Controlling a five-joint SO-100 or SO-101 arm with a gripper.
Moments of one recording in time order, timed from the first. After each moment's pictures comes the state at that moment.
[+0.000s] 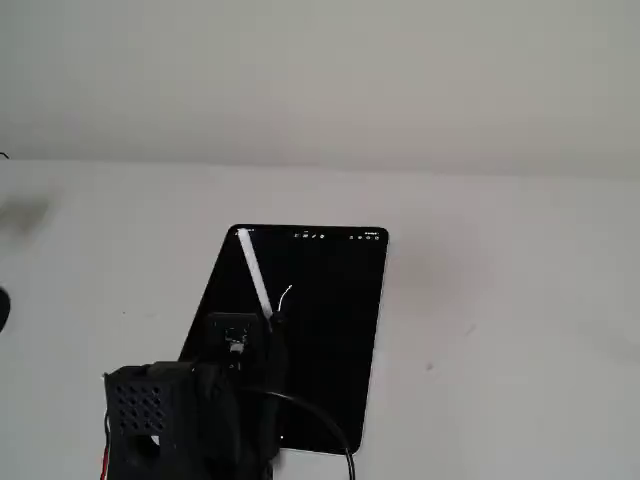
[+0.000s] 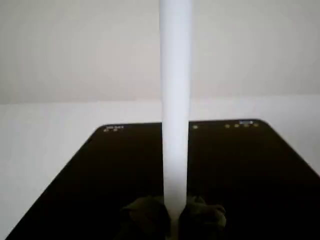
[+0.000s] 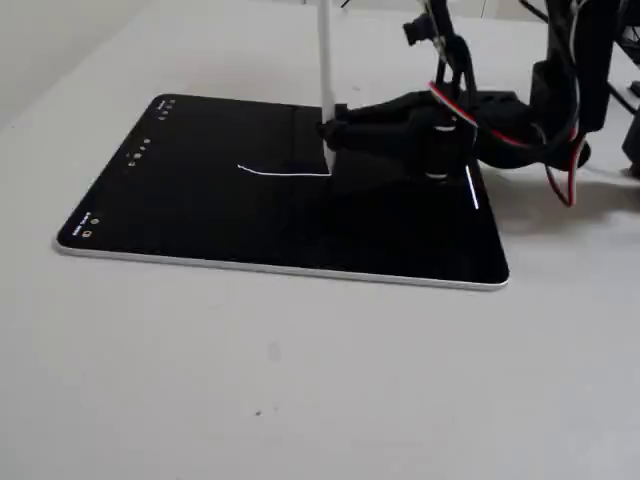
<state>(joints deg) -13.8 47.9 149.9 -102.8 -81.3</state>
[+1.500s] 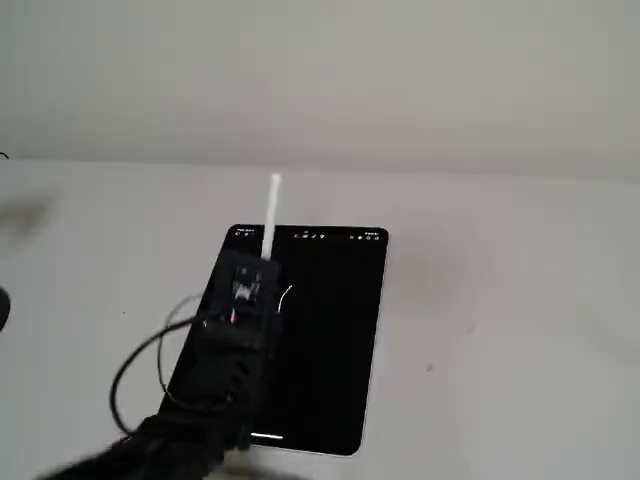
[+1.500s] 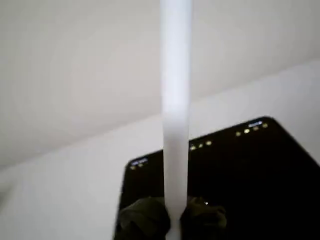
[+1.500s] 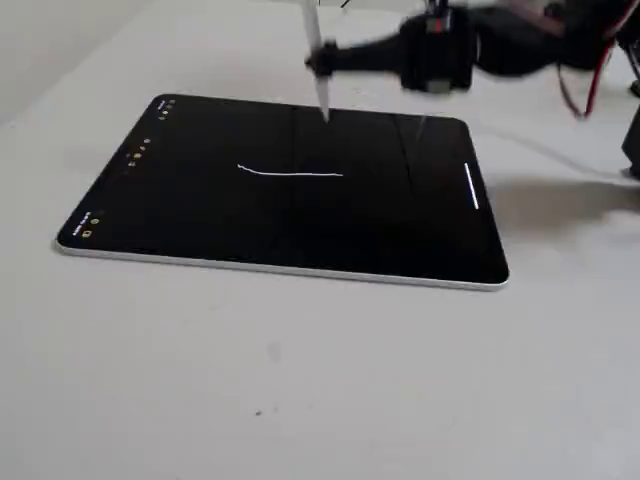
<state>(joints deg) -12.8 112.9 156.9 -39.1 -60.2</state>
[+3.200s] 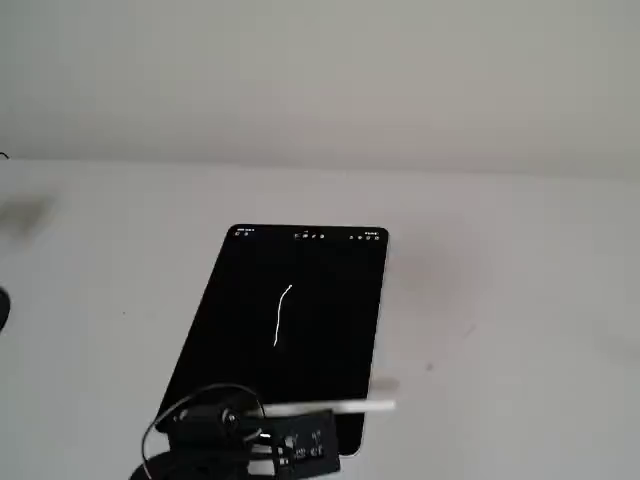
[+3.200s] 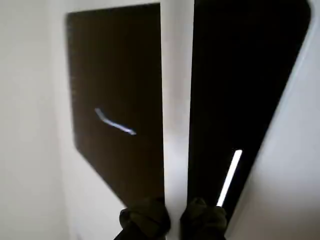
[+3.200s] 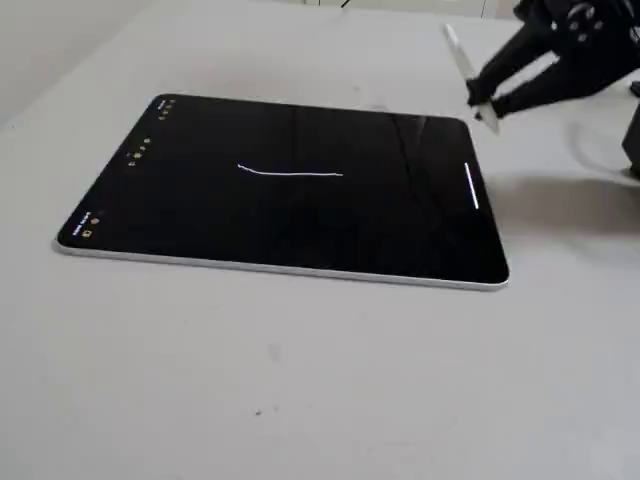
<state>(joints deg) -8.7 189.6 173.9 56.7 -3.7</state>
